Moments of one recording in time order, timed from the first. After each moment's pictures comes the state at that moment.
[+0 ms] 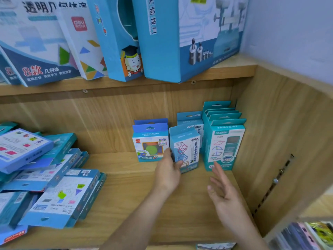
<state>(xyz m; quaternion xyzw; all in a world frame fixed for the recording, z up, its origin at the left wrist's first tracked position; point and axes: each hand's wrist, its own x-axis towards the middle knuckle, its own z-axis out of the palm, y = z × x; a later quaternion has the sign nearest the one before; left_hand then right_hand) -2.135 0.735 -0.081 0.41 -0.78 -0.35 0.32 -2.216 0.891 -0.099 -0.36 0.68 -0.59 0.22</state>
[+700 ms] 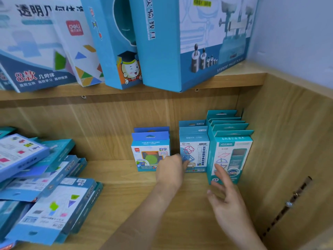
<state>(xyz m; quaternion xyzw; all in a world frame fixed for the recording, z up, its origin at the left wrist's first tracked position) -2.170 0.712 -0.061 0.46 -0.88 -0.08 0.13 -2.231 0.866 -0.089 -0.36 0.70 -0.59 0.18</state>
